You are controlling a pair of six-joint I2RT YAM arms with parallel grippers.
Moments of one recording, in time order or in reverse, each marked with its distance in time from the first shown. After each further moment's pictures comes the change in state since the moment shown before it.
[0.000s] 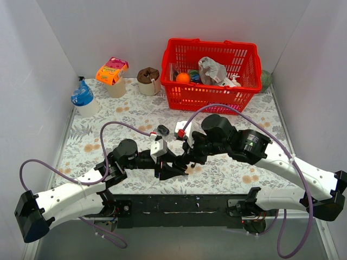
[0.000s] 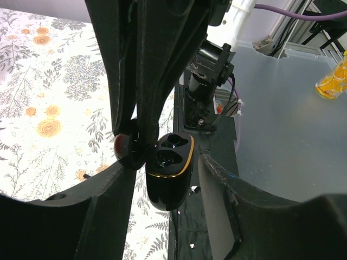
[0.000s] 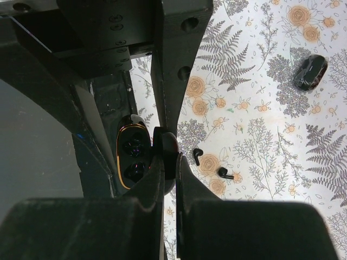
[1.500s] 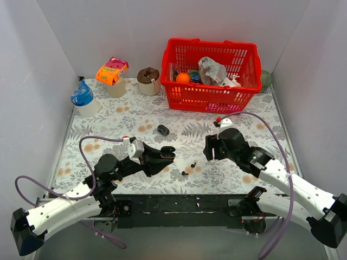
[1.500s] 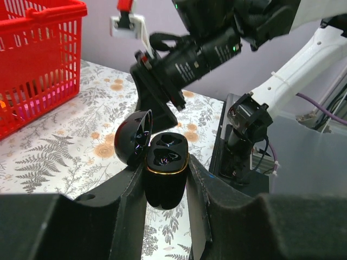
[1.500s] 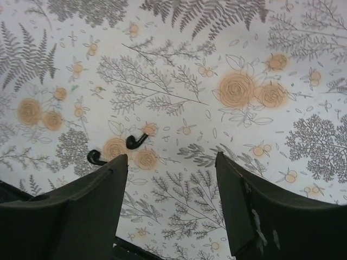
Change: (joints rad) left arm 0.006 -0.269 -0.185 0.171 -0.300 -0.107; right arm -0.296 -0.234 -0.540 0.282 0.458 0.521
